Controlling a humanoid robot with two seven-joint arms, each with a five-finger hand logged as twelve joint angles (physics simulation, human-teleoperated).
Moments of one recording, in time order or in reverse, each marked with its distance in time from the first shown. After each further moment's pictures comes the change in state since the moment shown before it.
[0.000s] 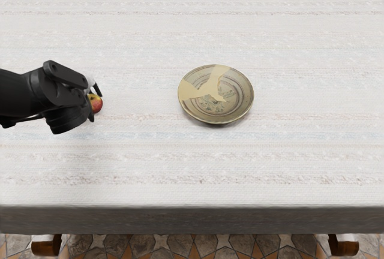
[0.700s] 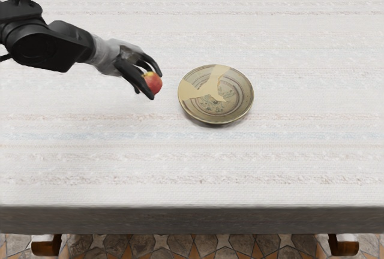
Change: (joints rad) left arm -0.124 0.342 -0.533 0.016 -0.017 -0.710 -0.001; right arm 0.000 0.000 0.000 0.000 0.000 0.000 0.000
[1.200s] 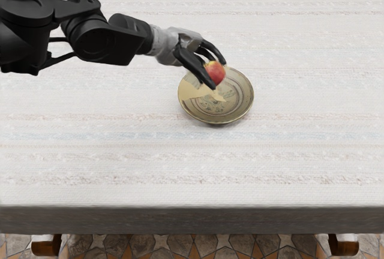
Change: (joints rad) left arm 0.097 -0.177 -0.251 0.136 0.011 0.038 -0.002; right arm 0.000 0.000 0.000 0.000 0.000 0.000 0.000
